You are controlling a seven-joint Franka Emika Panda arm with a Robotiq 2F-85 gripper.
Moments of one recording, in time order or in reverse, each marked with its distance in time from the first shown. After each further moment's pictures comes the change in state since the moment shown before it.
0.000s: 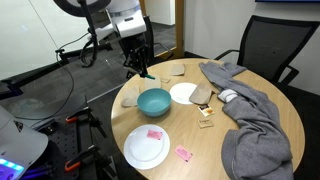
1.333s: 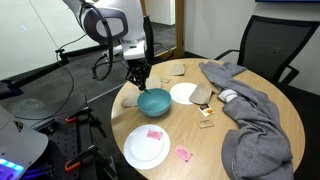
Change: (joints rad) arm 0.034 0.290 0.075 0.085 -0.081 0.080 0.370
